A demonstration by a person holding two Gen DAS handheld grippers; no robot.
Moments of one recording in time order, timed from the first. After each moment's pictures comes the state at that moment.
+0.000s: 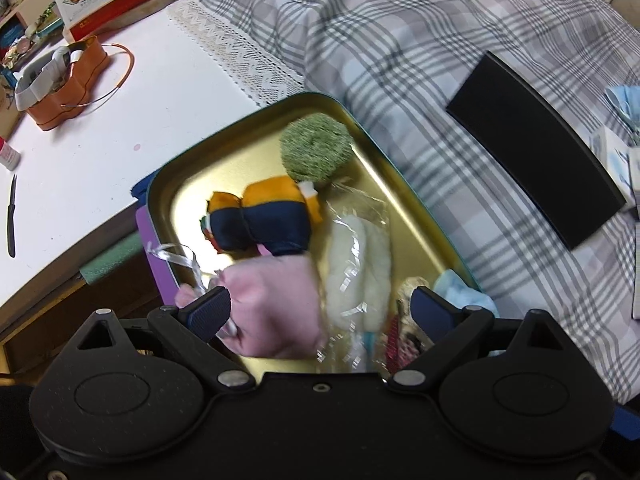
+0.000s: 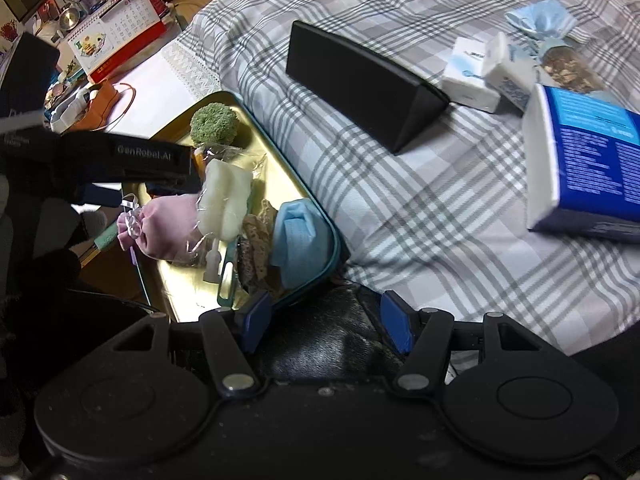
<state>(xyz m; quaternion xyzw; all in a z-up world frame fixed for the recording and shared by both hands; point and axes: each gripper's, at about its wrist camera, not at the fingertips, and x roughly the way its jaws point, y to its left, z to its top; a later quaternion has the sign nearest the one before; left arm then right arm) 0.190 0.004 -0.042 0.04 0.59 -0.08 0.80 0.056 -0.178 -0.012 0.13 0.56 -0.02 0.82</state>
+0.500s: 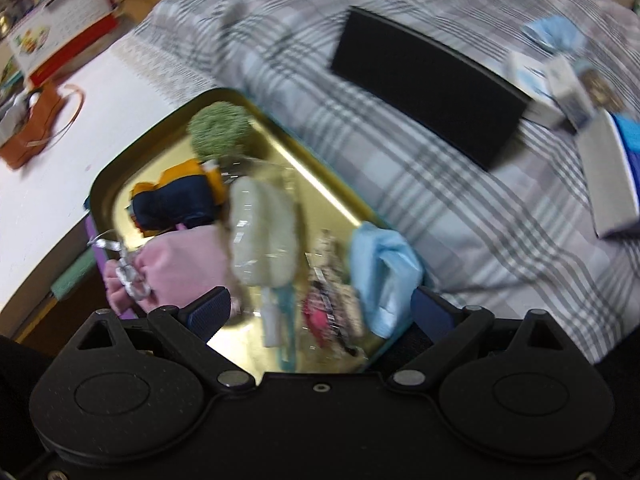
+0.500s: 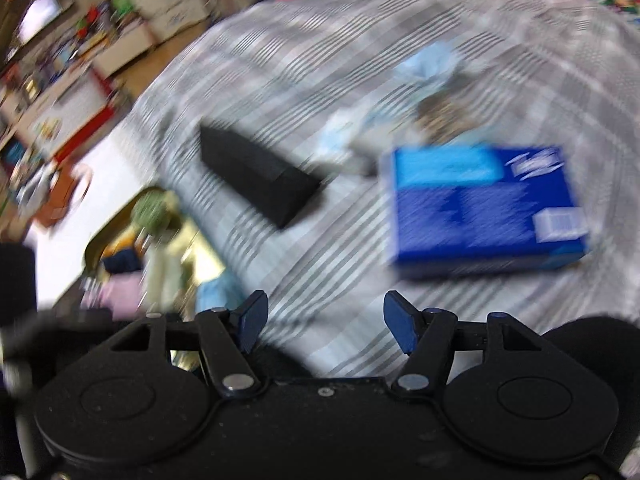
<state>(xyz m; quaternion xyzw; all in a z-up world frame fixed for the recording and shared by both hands) 0.125 -0.052 -0.046 0.10 0.55 -0.15 0.81 0.041 -0.274 0.041 0.15 0.47 -0.13 0.86</state>
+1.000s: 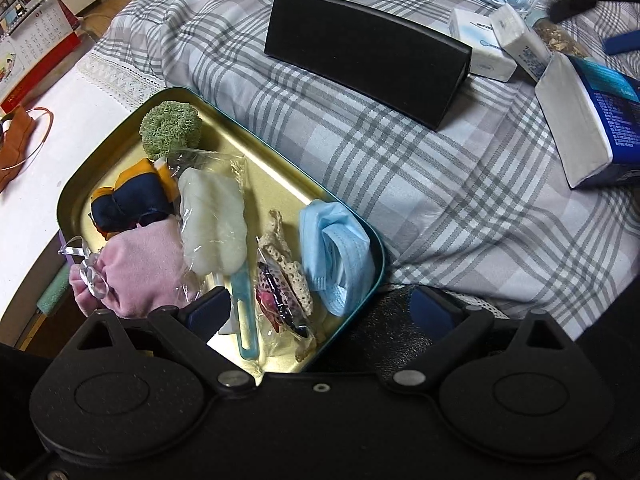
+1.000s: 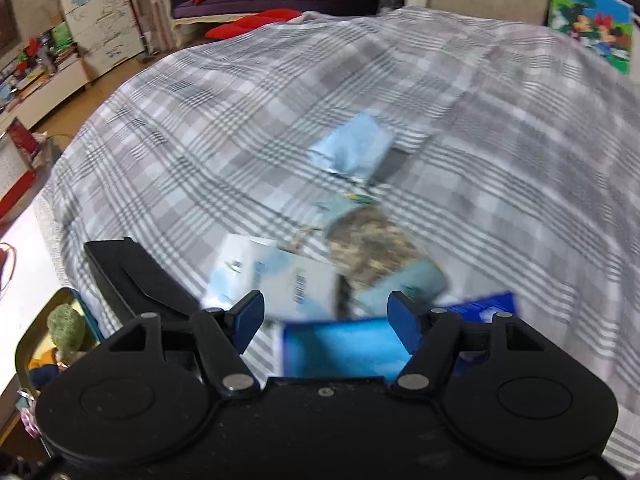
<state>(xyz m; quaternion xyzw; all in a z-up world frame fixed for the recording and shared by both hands) 0.108 -0.075 -0.055 0.13 0.56 -0.19 0.80 0.146 -0.325 0.029 0.12 0.46 -0.19 0.86</state>
